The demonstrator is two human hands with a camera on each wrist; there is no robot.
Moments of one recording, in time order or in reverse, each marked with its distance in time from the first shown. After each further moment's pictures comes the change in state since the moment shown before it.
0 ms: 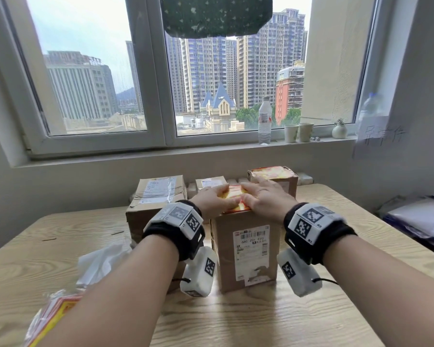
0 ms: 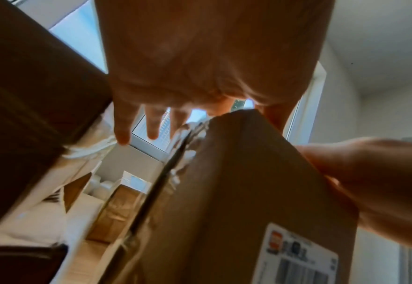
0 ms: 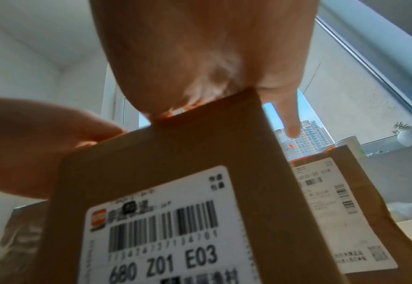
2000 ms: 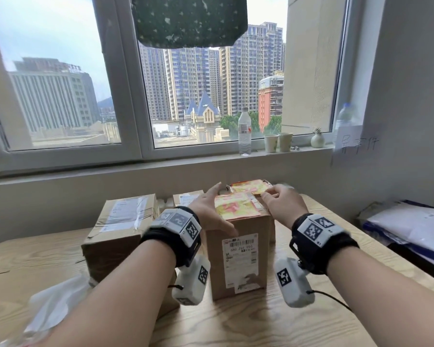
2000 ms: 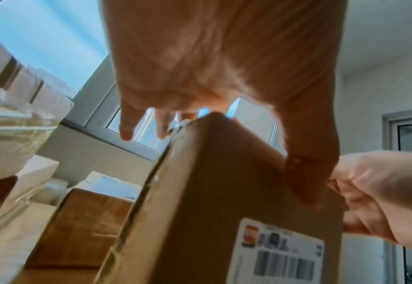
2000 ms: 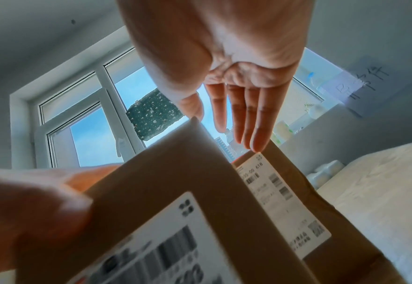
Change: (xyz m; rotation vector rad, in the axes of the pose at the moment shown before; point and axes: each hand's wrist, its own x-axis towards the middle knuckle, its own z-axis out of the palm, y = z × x) left_hand 0.054 0.034 0.011 0.041 -0.015 0.069; right_hand 0.029 0.070 -0.024 0.401 0.389 0.224
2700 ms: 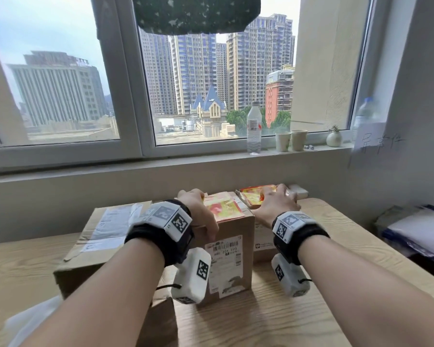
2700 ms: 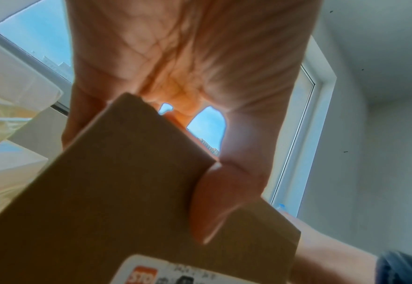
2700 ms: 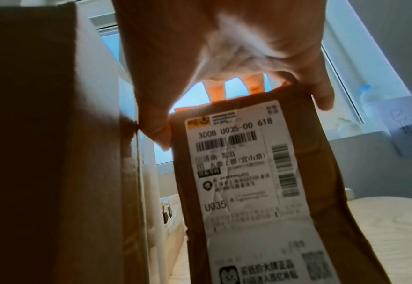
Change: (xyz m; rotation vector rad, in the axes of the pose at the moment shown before) left_hand 0.054 -0.021 -0.028 0.178 0.009 -0.260; right_hand 0.084 0.000 0.061 -0.525 -0.152 0.065
